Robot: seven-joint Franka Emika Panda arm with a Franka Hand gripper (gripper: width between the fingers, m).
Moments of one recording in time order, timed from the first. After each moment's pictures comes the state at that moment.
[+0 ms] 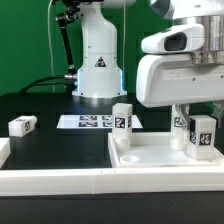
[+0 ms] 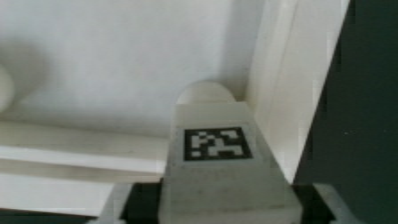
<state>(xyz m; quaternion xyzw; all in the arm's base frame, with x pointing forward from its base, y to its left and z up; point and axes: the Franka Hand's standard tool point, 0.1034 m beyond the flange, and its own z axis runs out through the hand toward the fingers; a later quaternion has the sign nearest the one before) 0.619 0.119 0.078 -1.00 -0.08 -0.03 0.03</state>
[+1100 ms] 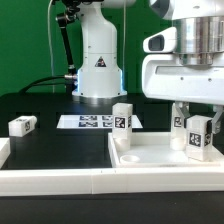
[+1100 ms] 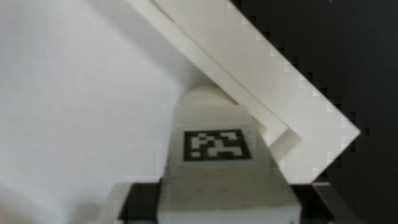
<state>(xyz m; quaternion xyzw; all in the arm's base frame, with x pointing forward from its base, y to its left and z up) 0.619 0.118 0.076 -0.89 0.44 -0.01 0.04</state>
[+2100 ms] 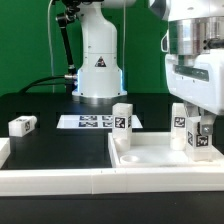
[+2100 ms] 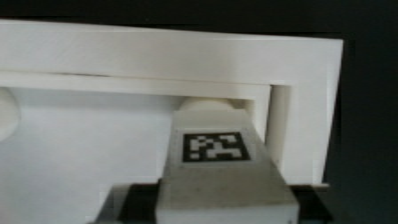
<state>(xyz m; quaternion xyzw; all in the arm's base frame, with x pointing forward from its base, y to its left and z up) 0.620 0.116 0.076 -0.73 0.68 0.01 0.05</state>
